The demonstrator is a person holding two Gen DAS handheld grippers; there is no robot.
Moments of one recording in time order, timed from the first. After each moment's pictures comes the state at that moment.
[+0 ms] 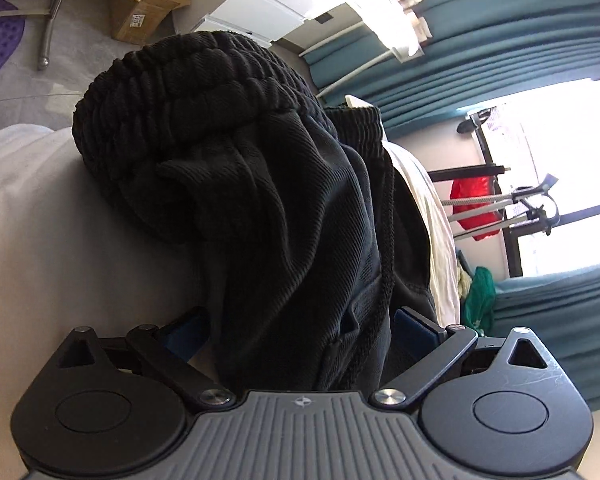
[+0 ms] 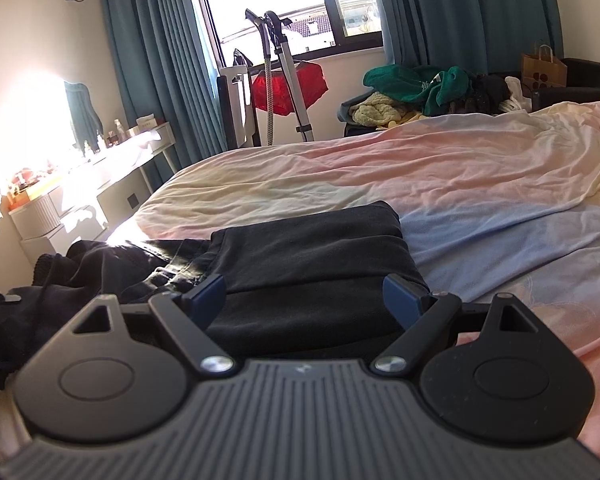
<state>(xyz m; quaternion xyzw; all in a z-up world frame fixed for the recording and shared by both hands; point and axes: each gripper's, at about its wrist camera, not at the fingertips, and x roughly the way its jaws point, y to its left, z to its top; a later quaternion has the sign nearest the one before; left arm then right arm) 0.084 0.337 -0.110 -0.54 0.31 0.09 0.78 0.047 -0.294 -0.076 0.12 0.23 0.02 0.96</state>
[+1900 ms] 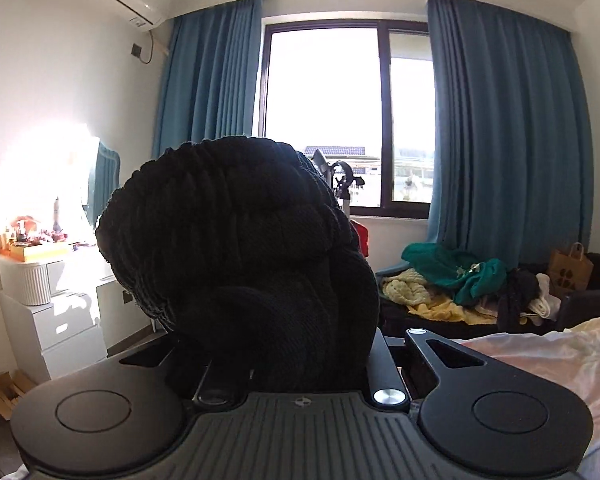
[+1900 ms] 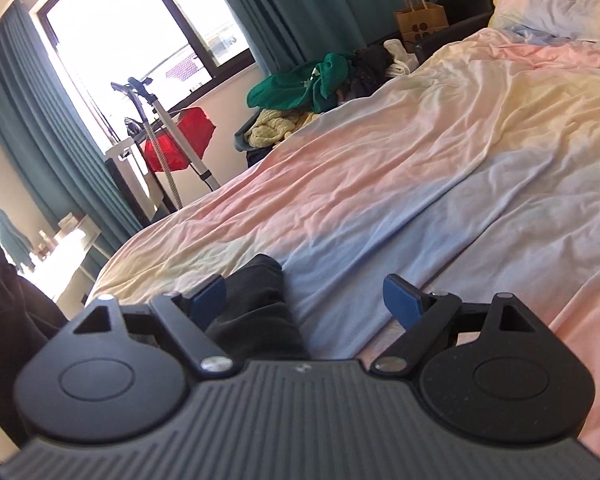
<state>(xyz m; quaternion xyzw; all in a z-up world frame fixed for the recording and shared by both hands) 0.138 -0.135 0.092 0.02 0.07 0.00 1.00 0.070 -0.424 -0.085 0.31 0.21 -0.12 0.92</state>
